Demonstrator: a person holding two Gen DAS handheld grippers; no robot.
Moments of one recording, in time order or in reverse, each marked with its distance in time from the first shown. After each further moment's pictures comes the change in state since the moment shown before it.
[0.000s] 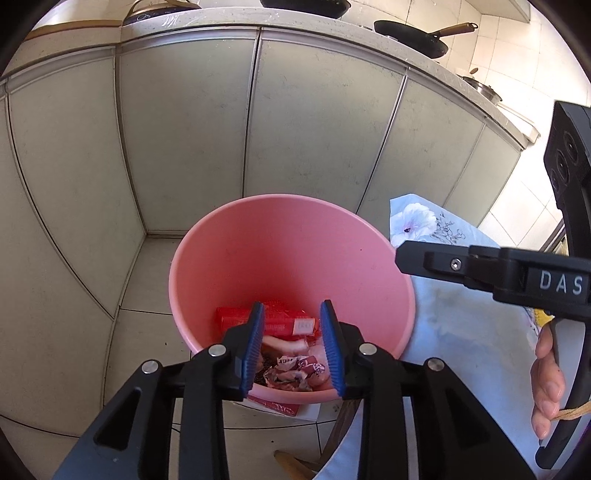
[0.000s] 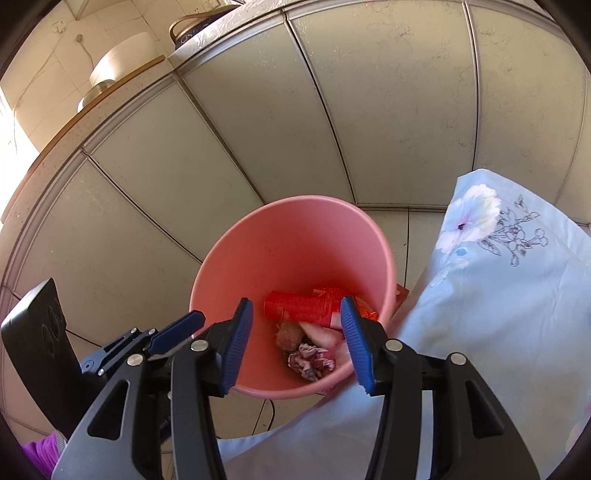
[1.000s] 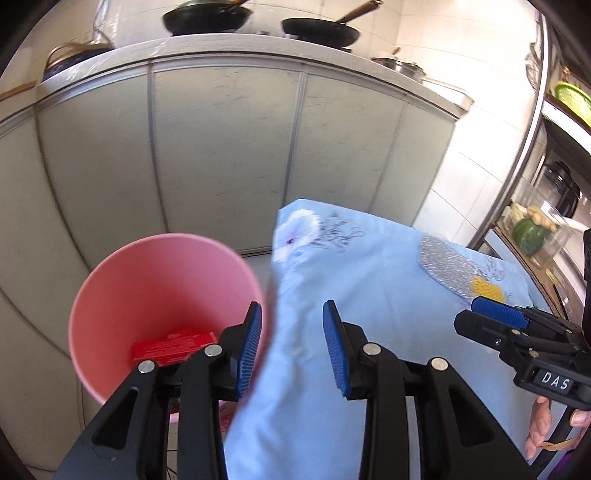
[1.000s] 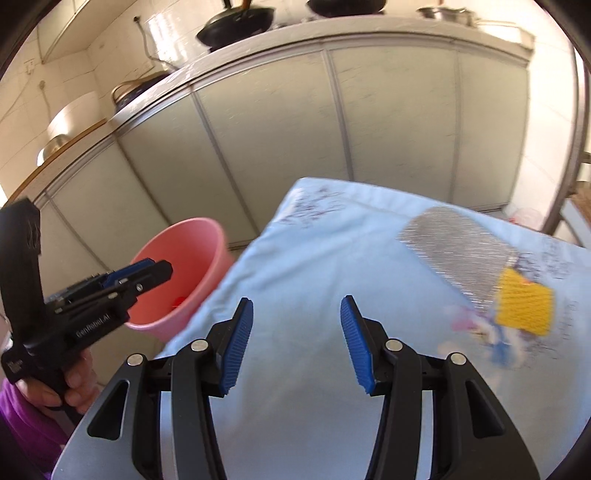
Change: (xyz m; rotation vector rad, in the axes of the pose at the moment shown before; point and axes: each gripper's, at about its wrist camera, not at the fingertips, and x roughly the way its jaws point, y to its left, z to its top) left arm -0.014 -0.124 0.014 0.205 -0.027 -0.166; right arm -0.138 -0.104 -0.096 0.125 -0.231 -0.270
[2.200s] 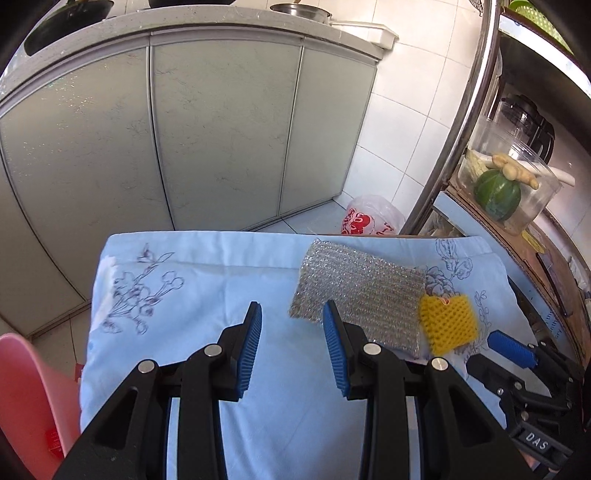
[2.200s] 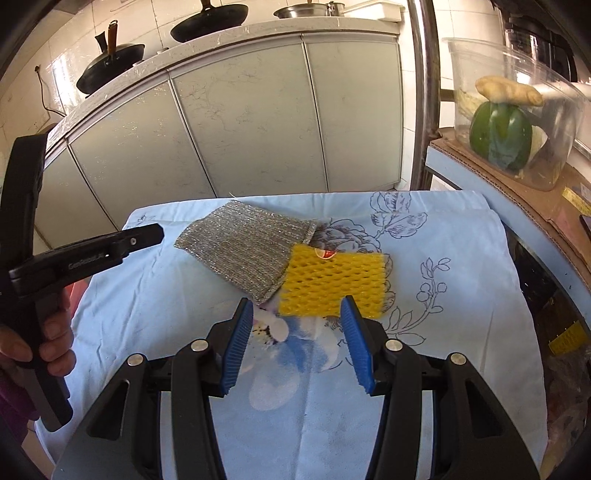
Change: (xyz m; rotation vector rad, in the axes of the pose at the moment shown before) left arm 0.146 -0.158 0.058 0.211 0.117 -0.206; right arm -0.014 -0.154 -0.028 0.229 -0.077 -0.314
